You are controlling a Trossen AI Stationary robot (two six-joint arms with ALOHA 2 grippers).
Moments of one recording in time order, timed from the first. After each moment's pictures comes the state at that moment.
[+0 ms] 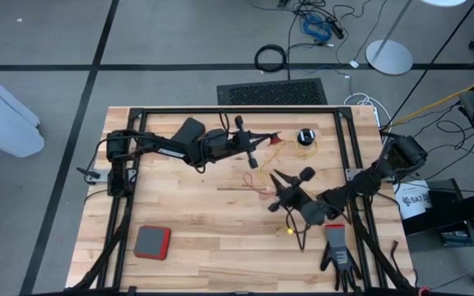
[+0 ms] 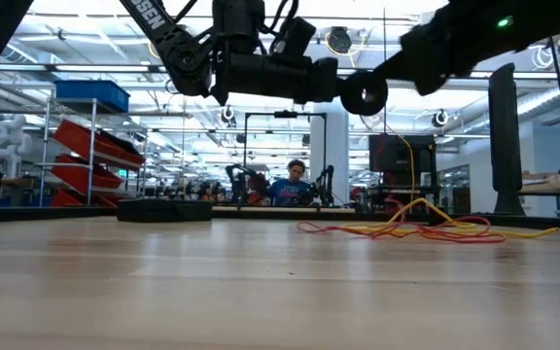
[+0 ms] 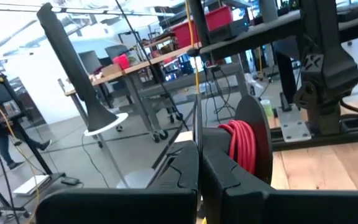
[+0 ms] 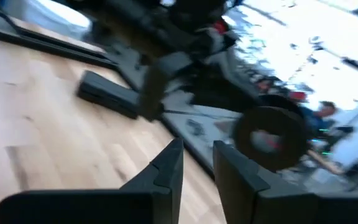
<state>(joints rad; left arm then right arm) 0.19 1.92 1.08 0.93 -0.10 0.37 0.52 1.53 0.60 0.73 1.40 -0.32</state>
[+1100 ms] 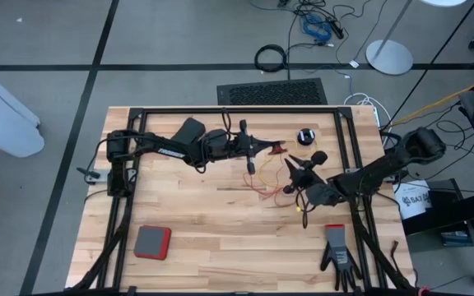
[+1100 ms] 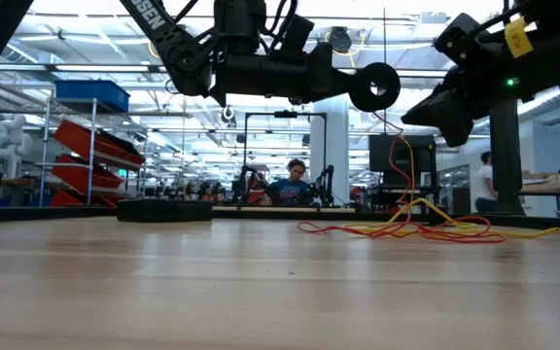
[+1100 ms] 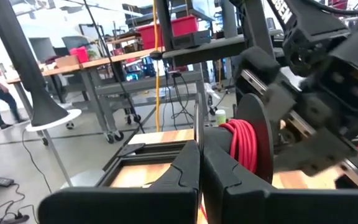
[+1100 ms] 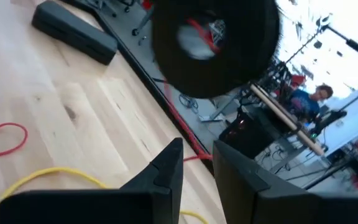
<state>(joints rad) 0.19 1.92 1.08 0.91 0.06 0.21 0.36 1.24 0.37 0.42 1.26 -0.16</state>
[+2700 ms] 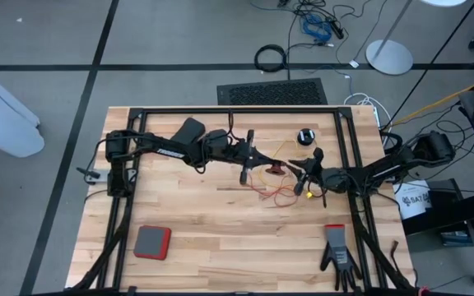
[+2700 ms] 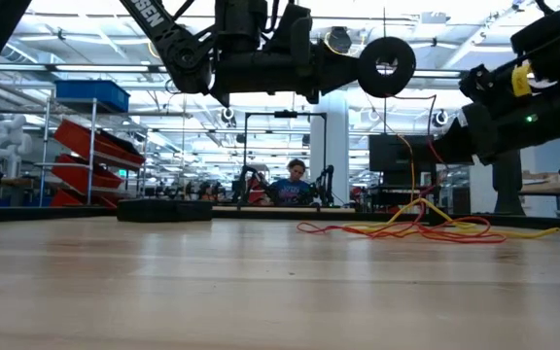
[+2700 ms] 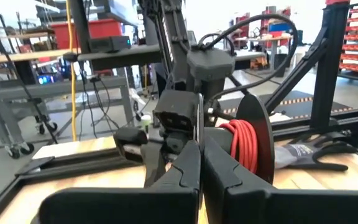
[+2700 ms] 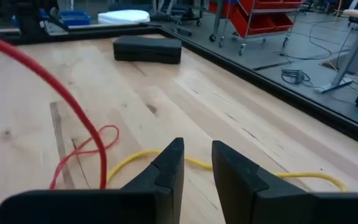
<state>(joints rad) 0.19 1.92 1.08 0.87 0.39 0.11 0.15 1.13 0.04 0.79 0.69 0.17</state>
